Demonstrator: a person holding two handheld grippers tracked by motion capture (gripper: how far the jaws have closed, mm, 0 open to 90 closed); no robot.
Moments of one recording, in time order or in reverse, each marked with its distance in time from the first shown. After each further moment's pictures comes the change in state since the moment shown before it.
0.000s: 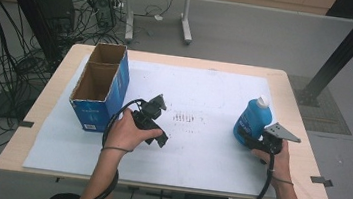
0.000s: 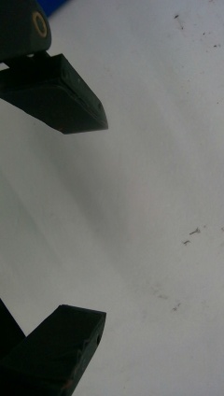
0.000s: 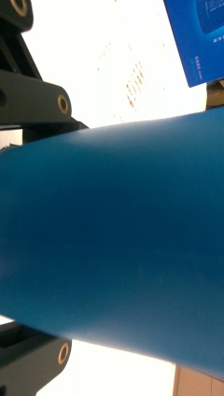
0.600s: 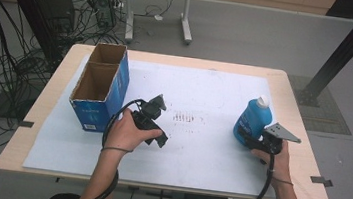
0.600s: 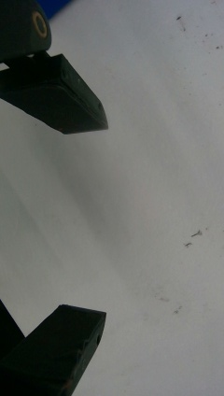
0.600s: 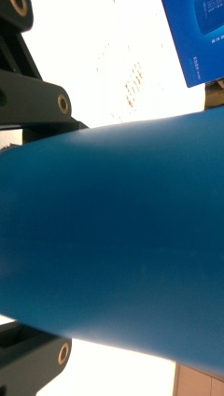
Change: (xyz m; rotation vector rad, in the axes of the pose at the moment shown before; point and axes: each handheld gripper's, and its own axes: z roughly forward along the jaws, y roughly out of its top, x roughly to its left) left arm 0.000 0.000 0.001 0.003 -0.001 -0.001; right arm 0.000 -0.001 0.000 -0.005 0.001 0.004
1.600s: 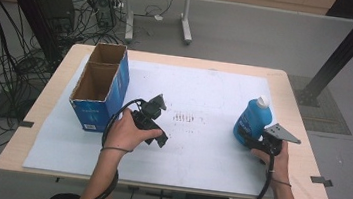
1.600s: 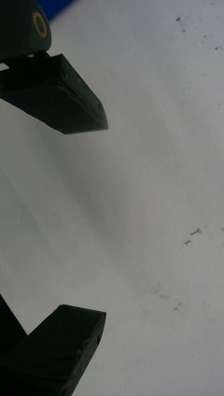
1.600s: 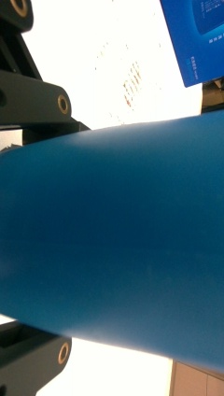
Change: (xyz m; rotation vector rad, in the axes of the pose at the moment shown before) left arm -0.001 0.000 -0.003 -0.005 0.001 0.000; right arm 0.001 -0.001 0.000 -0.012 -0.005 -0.006
